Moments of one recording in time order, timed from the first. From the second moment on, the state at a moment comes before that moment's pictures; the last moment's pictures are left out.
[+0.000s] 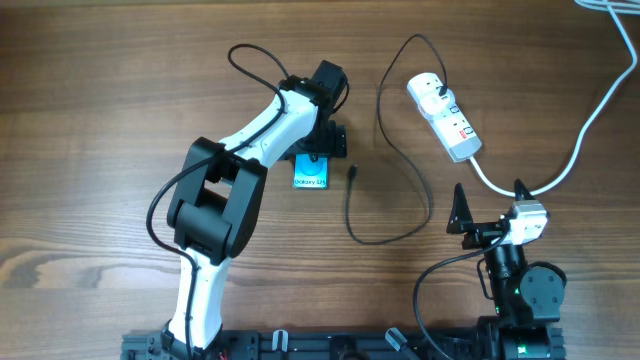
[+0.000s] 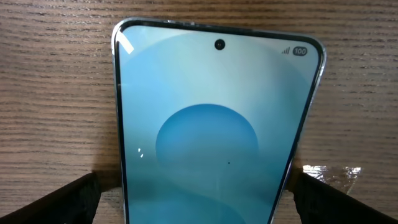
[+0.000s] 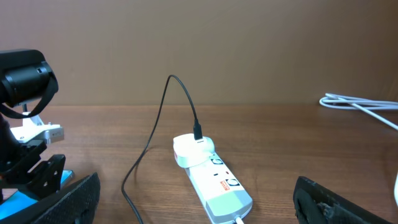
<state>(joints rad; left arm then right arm) -0.50 2.22 1.65 -0.94 -0.04 -0.52 0.01 0.02 0.01 0.00 -0.07 0.04</state>
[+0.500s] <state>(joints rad) -0.50 2.22 1.66 -0.94 -0.04 -0.52 0.01 0.02 0.01 0.00 -0.07 0.04</state>
